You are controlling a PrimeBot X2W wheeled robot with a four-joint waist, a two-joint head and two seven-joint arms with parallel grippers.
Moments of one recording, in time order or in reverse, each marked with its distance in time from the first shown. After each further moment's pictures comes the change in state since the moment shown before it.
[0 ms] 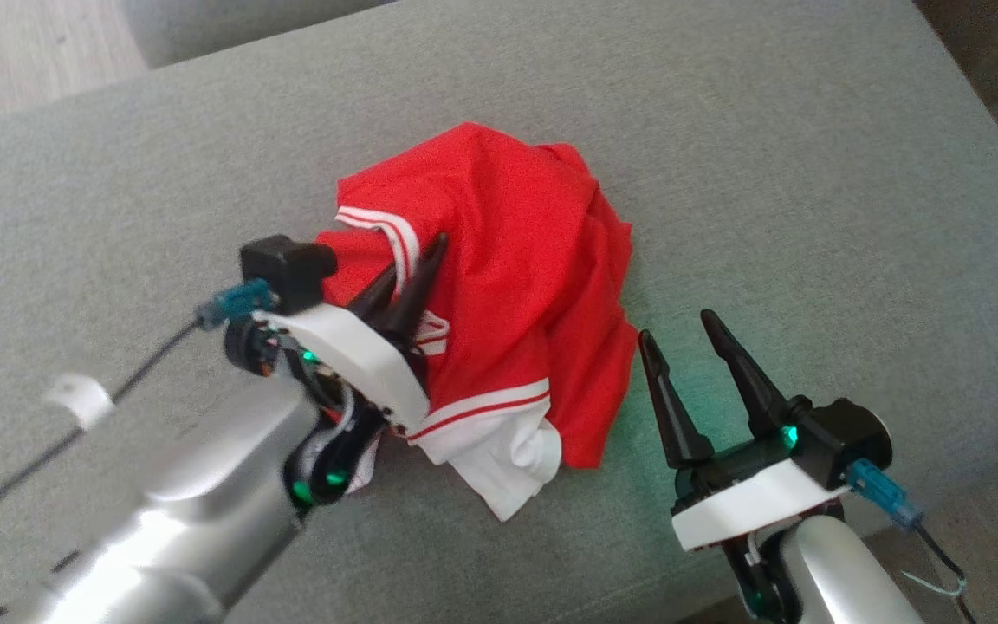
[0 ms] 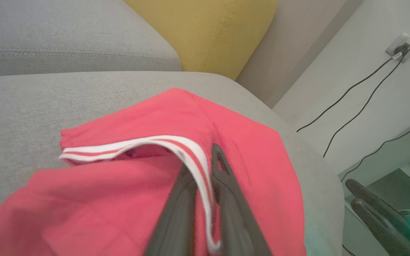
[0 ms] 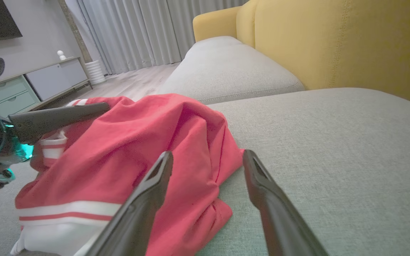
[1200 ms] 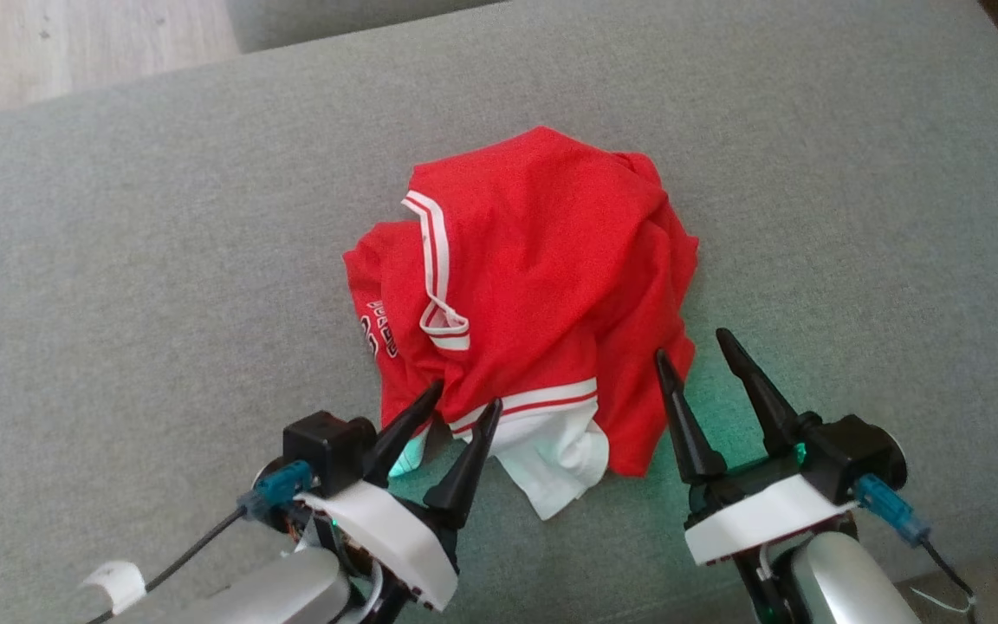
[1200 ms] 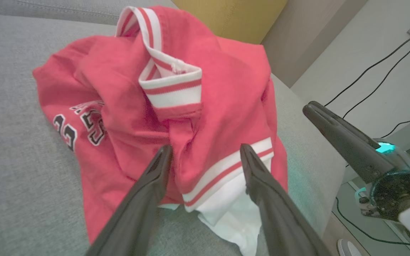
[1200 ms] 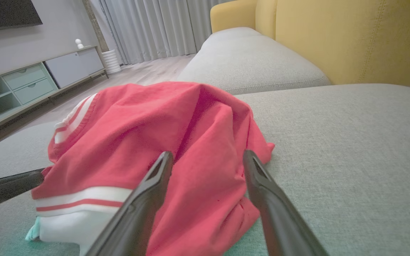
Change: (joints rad) left arm 0.265 0.082 -0.095 -0.271 0.095 0.182 -0.092; right arm 0.035 0.000 -0.035 0.010 -0.033 0.000 0.000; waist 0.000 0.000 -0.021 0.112
